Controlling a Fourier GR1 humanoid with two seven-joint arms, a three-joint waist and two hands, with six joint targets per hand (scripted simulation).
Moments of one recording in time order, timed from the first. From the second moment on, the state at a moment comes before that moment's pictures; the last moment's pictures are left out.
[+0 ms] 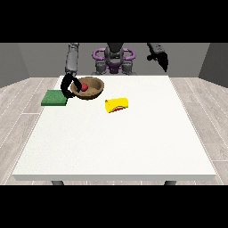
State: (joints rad) left arm -0.36 0.12 0.01 -1.25 -0.07 0.02 -0.23; right arm -0.43 -0.27 -0.18 -0.66 0.07 -0.37 -0.15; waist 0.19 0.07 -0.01
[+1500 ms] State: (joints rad) left arm -0.37 0.58 0.47 -1.06 0.27 -0.34 -0.36; right arm -0.49 -0.56 -0.33 -0.76 0.00 -0.15 0.00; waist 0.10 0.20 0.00
